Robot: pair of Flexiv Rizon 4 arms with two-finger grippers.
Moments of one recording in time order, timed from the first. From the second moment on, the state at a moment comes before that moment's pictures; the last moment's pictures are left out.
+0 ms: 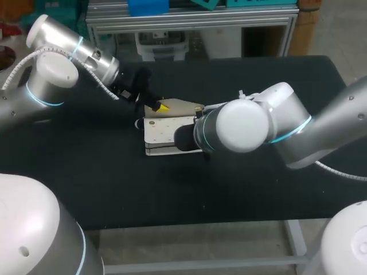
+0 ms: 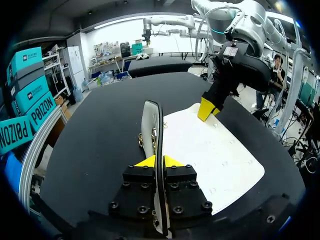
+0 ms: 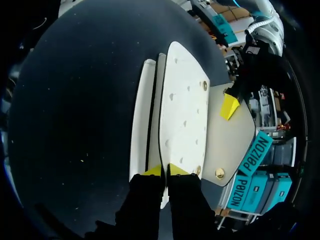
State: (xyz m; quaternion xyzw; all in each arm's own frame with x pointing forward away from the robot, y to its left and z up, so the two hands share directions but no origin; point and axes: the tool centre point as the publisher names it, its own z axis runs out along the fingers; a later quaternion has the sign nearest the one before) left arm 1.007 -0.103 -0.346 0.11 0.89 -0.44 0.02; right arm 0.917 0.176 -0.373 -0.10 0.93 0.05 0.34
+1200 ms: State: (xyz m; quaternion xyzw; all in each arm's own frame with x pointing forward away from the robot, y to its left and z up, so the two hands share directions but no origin) left arm 0.973 -0.093 -0.337 0.14 0.88 -0.42 0.15; right arm 0.918 0.179 -0.375 -0.10 0.94 0.05 0.34
